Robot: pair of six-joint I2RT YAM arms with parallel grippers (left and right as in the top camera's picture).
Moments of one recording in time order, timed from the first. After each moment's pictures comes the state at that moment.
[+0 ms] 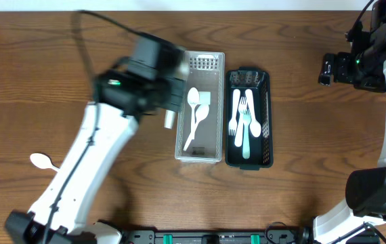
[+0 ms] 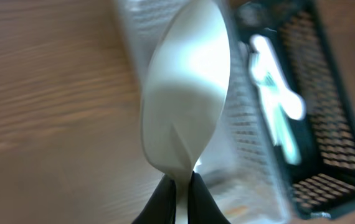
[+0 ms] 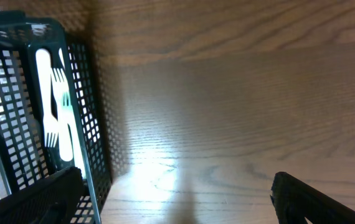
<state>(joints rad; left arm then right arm) -0.47 1.54 1.54 -1.03 0.08 -0.13 -0.16 1.81 1.97 -1.51 -0.05 0.01</state>
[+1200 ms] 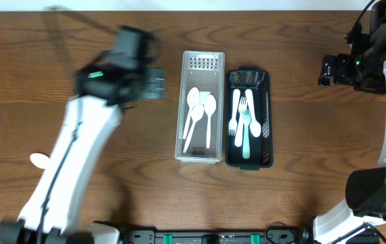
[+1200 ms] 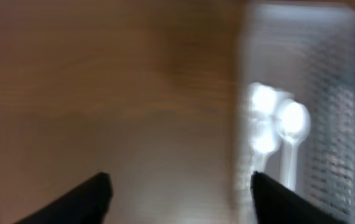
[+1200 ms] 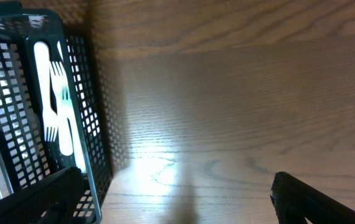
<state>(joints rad) -0.23 1.49 1.54 -1.11 -0.14 -0.28 -0.16 1.81 1.97 -1.53 -0.05 0.01</state>
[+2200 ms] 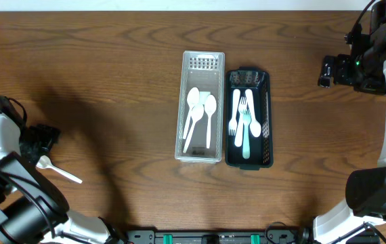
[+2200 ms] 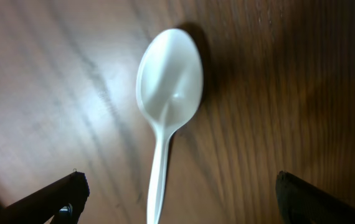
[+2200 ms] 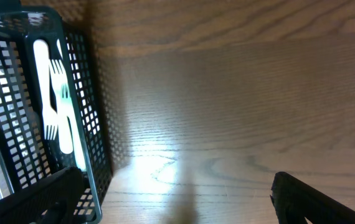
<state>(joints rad) 0.66 1.78 1.18 -0.97 -0.07 -0.58 -0.16 1.81 1.97 -1.54 -0.05 0.01</state>
